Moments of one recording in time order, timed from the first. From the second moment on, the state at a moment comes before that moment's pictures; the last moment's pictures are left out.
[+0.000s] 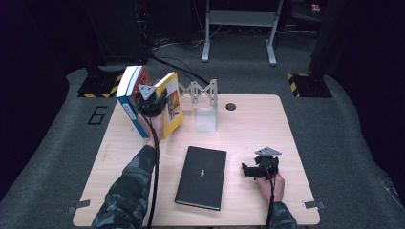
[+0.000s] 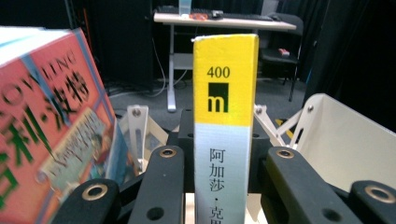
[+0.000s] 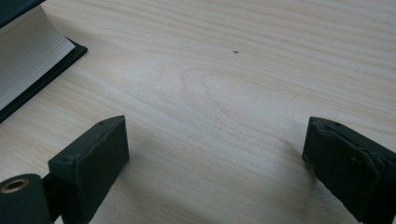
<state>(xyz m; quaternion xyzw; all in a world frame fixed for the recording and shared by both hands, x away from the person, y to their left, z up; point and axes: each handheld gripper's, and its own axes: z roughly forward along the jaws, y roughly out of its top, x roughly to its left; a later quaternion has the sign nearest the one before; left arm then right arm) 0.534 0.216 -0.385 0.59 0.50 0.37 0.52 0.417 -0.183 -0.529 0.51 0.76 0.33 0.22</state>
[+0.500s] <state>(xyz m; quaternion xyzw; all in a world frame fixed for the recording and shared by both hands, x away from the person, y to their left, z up) 0.509 0.218 -0.390 0.63 0.49 0.34 0.50 0.416 -0.183 -0.529 0.51 0.76 0.33 0.22</state>
